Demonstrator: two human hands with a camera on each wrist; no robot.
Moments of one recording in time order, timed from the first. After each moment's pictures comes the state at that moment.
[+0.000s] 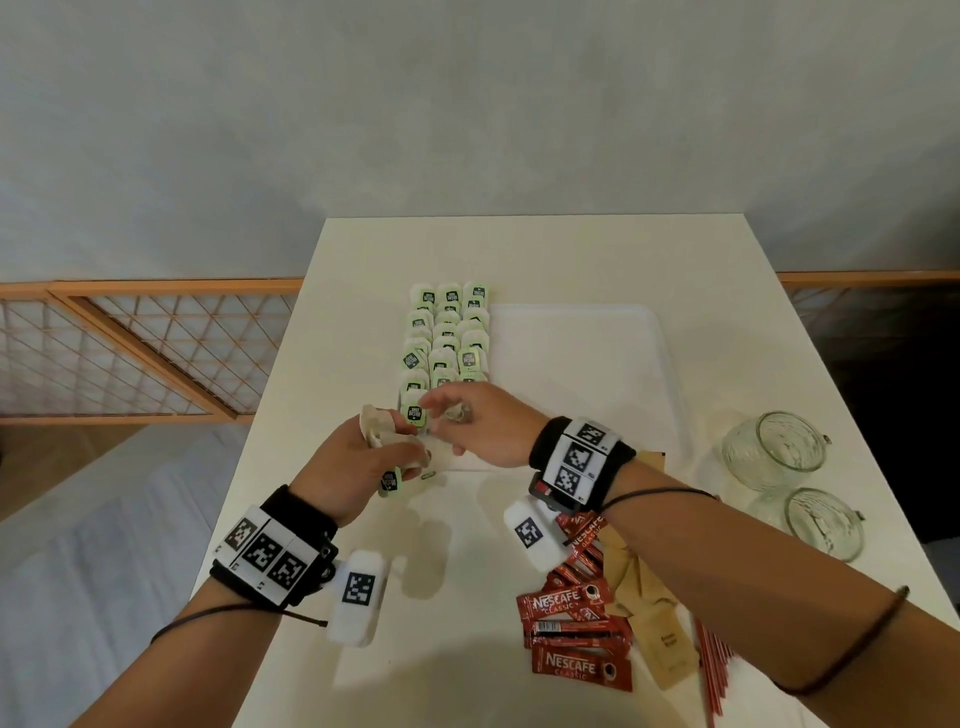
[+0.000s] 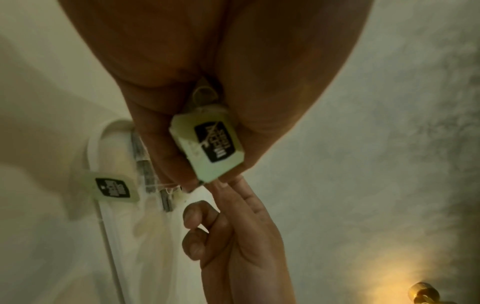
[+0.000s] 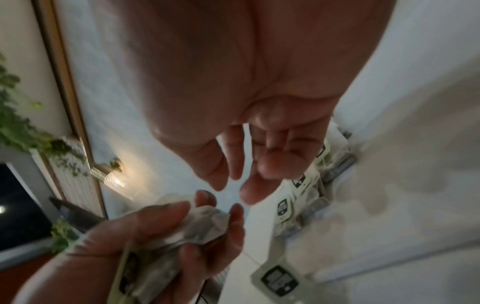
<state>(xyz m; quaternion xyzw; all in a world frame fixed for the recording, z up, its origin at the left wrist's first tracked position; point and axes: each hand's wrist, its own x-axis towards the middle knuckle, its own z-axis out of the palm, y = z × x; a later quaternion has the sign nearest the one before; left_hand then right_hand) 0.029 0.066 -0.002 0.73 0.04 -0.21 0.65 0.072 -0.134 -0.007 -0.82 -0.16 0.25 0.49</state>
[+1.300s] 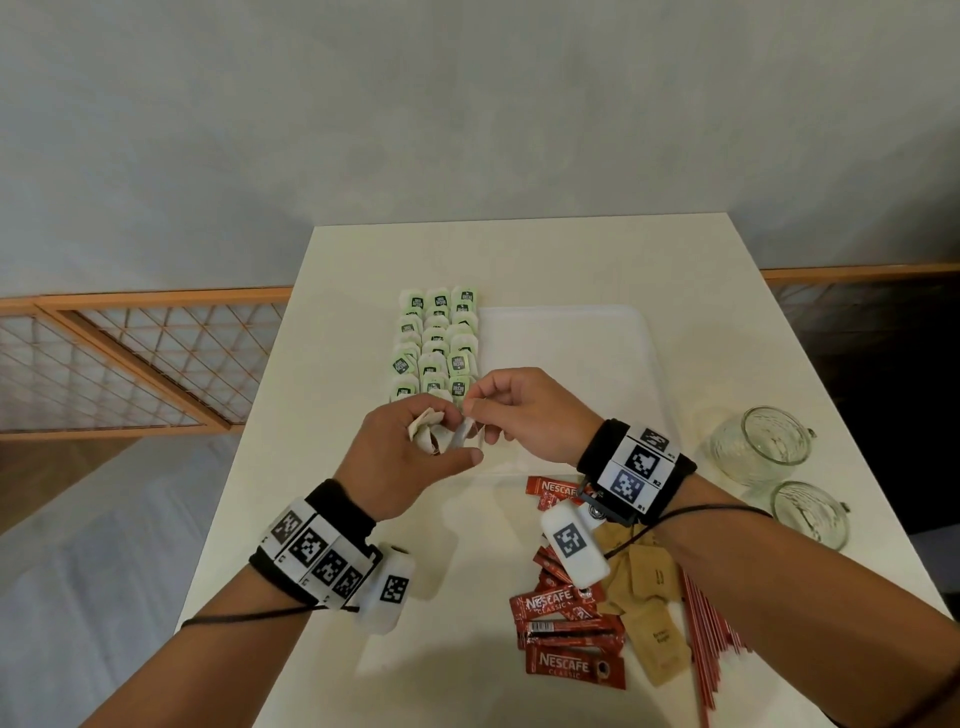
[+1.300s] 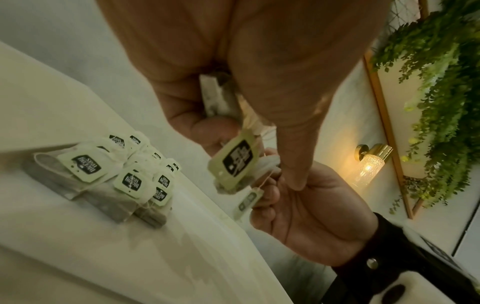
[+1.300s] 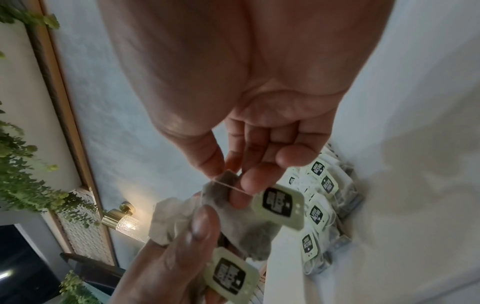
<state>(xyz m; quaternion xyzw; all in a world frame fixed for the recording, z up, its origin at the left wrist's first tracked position) 0.027 0.020 0.017 0.87 -0.12 -0.04 0.48 0.059 -0.180 0.016 -0.77 -0.08 0.19 0.60</state>
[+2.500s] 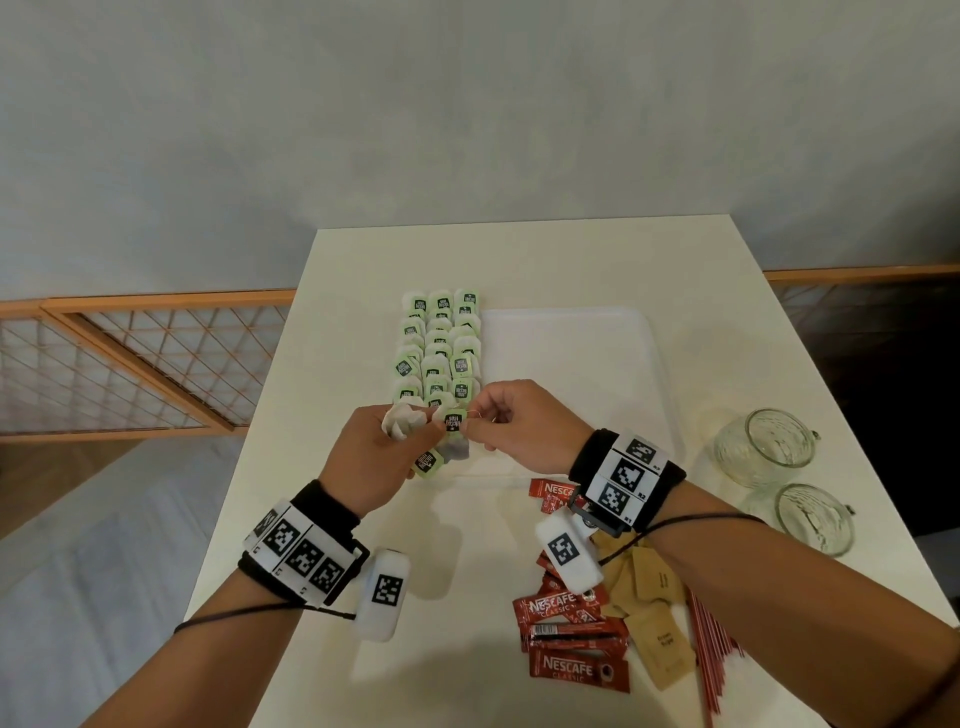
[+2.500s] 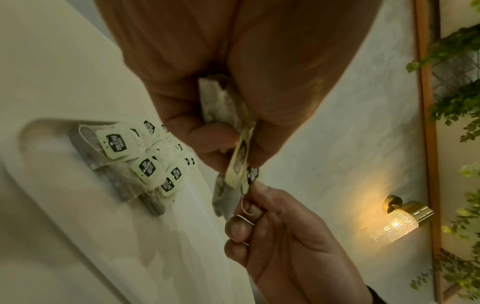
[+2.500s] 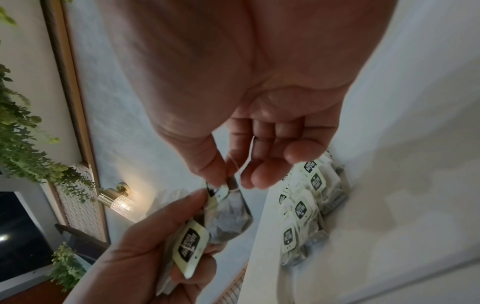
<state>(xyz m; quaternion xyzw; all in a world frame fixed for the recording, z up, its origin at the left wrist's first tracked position) 0.032 0.036 0.017 0.82 -0.01 -0.10 0.56 0.055 -0.173 0.005 -0.82 -0.09 0.17 0.54</state>
